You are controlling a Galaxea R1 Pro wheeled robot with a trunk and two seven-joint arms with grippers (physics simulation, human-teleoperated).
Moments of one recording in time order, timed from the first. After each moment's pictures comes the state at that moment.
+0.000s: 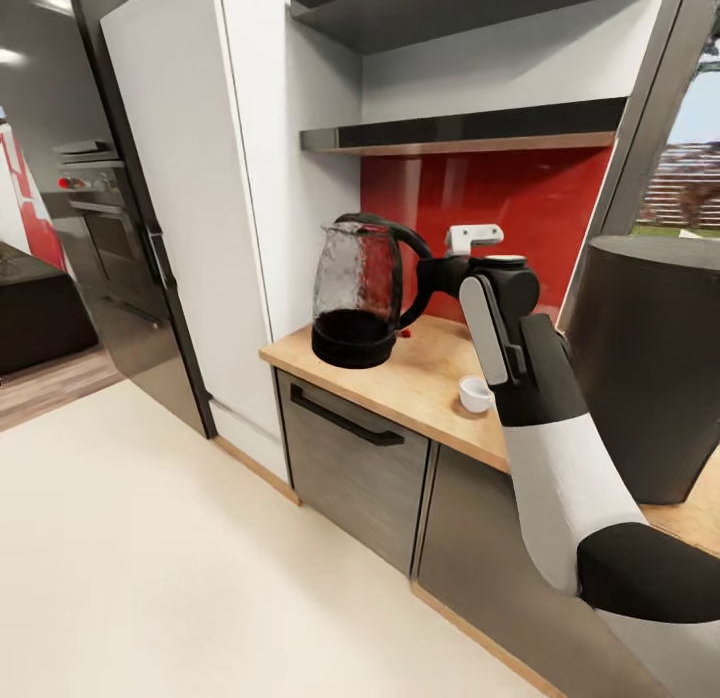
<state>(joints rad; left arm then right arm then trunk) -0.33 0.23 0.02 -0.03 0.44 -0.18 -0.59 -1.20 0.12 0.19 -1.35 -0.18 0.97 -0.24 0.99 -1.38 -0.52</state>
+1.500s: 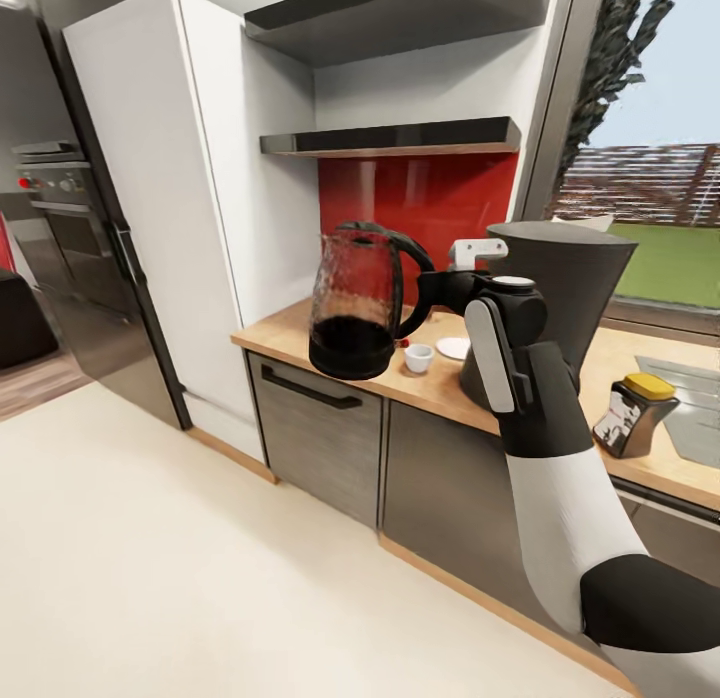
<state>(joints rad) -0.33 0.23 0.02 -0.03 0.44 -0.18 -0.59 -1.10 0.12 0.19 -1.47 -0.18 0.98 -0.24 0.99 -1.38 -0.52</state>
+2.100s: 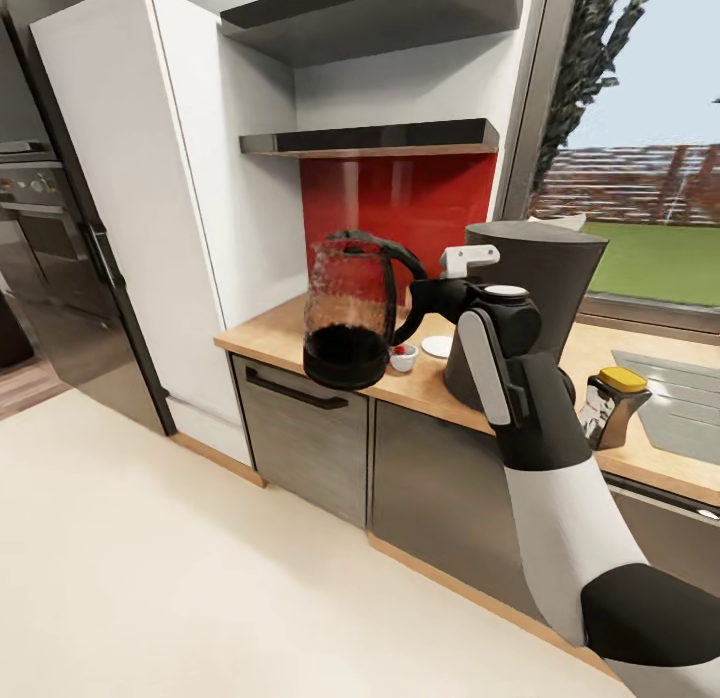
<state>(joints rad) -0.33 0.23 0.02 -0.03 0.44 -0.18 -0.59 -1.07 0.12 0.23 -1.50 -0.18 0.98 -0.24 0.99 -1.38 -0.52</state>
